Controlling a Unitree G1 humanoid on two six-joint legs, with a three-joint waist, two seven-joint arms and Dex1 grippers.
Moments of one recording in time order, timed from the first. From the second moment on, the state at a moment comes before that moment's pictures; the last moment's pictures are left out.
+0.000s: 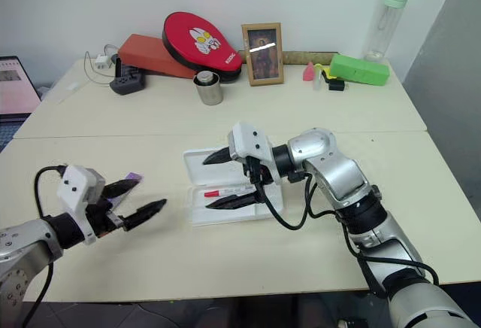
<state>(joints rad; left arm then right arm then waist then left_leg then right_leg) 0.14 0.80 0.45 -0.36 -0.53 0.64 -0.68 -0.84 -0.32 0.33 -0.10 0.34 0.50 1.24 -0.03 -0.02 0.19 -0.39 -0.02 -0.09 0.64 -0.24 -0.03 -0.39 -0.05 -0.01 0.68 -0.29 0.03</state>
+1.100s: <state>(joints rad) -0.12 0.87 0.29 0.21 -0.33 0.54 -0.82 -0.79 -0.40 0.29 -0.23 0.45 0.64 1.08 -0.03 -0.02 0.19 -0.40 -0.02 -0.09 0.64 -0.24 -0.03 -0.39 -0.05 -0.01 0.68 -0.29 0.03</state>
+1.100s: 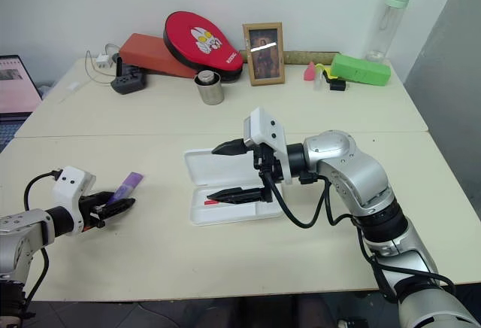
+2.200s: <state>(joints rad) -0.34 0.86 -0.23 -0.18 -0.26 0.41 -1.16 -0.47 -0.73 0.06 -0.39 0.51 0.70 1.02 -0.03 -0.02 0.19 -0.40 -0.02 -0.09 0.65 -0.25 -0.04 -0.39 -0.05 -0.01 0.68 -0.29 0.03</state>
